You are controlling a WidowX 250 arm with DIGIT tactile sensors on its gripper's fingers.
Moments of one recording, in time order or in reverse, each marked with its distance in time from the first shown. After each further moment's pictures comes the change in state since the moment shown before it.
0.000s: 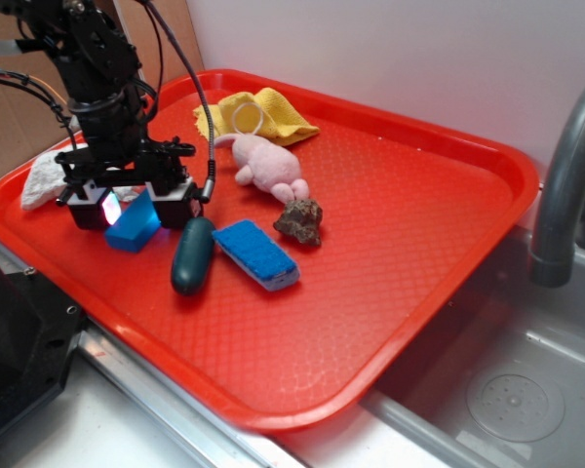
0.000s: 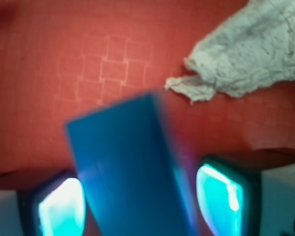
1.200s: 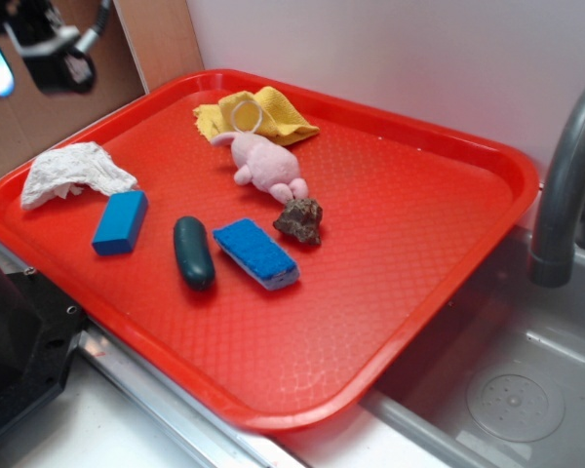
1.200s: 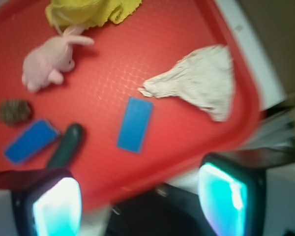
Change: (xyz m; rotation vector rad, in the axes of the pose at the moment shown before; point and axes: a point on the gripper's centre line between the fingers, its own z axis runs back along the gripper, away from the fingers) arm -0.023 0.032 0.119 -0.082 -0.026 -0.117
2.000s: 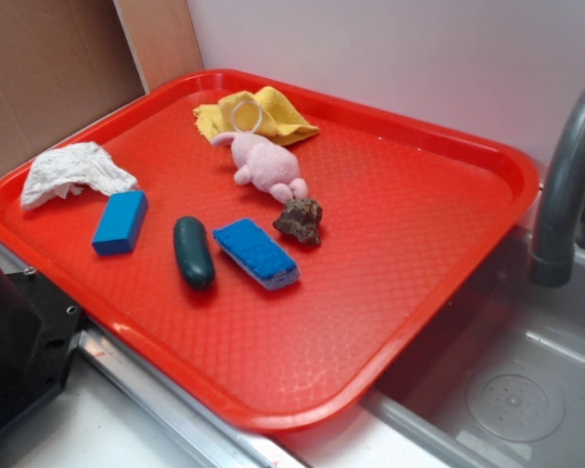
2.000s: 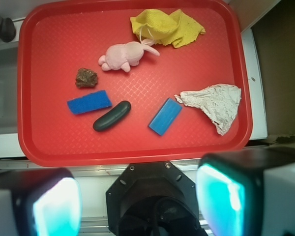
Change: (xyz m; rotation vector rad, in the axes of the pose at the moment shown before) arm -0.050 -0.060 0.100 0.058 -0.027 -0.518
